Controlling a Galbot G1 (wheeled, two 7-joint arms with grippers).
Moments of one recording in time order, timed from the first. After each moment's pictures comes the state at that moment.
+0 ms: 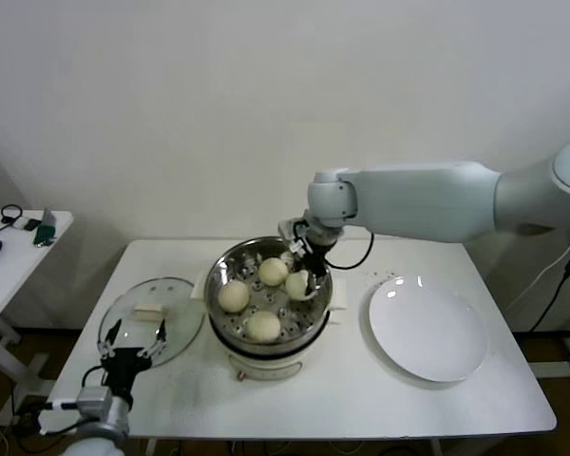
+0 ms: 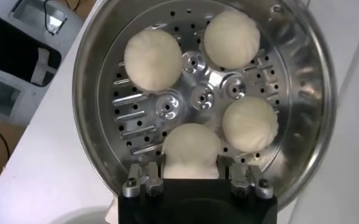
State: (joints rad) left arm 1.55 -1.44 -0.73 -2.00 -0.07 0.19 0.03; right arm 0.77 1.25 -1.67 1.36 0.65 -0.34 -0.89
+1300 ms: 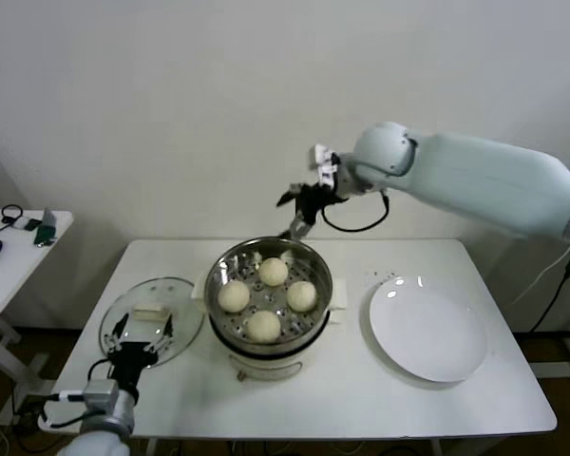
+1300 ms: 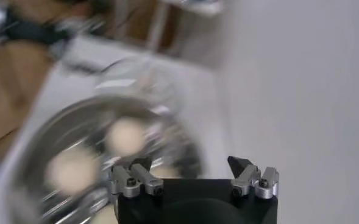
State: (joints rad) left arm 1.53 -1.42 -0.70 -2.02 -0.06 0.23 0.04; right arm 0.61 0.93 -1.15 1.36 0.94 -0.35 -0.58
